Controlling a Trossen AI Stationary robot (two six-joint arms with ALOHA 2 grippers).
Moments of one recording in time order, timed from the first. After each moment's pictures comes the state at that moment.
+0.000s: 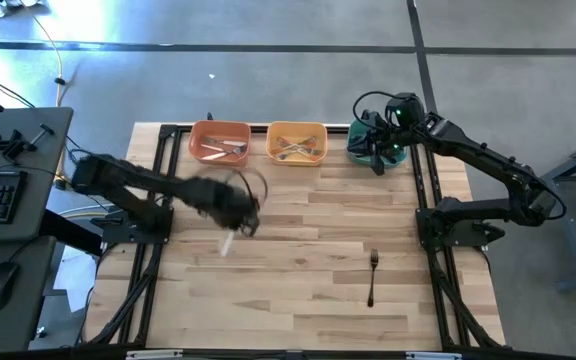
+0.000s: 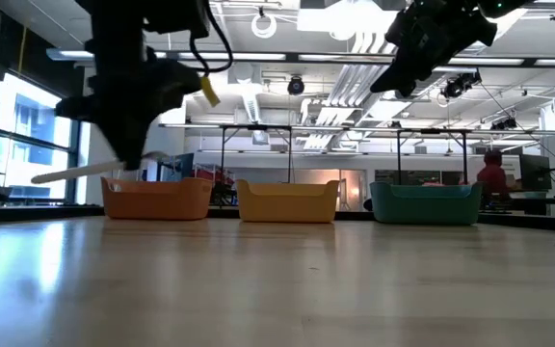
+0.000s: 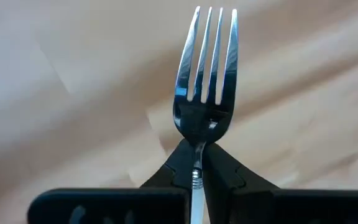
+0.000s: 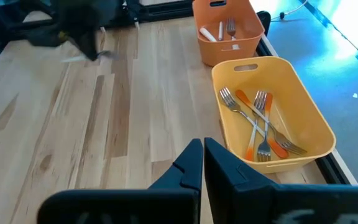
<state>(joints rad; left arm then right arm) -0.06 1.50 0.99 -0.89 -0.04 -1.21 -0.76 1.14 0.97 -0.49 -0.59 -0.34</state>
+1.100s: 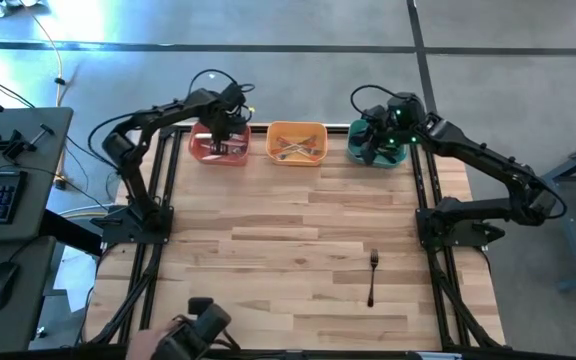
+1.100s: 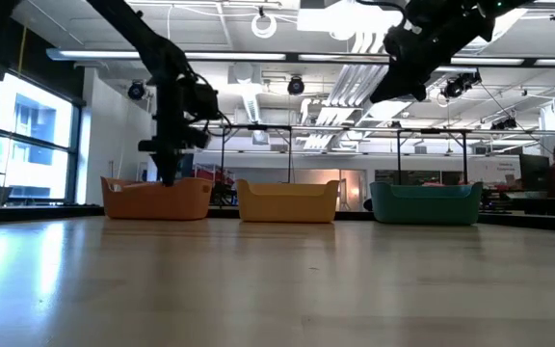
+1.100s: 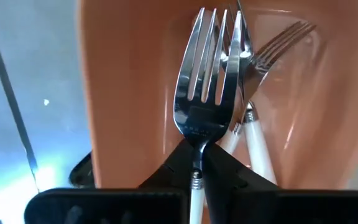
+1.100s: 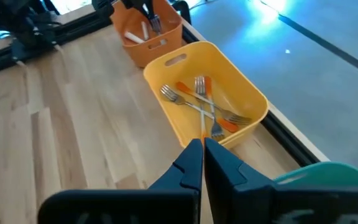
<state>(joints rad) 0.87 1.81 1.33 -0.91 -0.19 0.90 -0.74 1.14 0.97 -0.44 -0.31 -0.05</state>
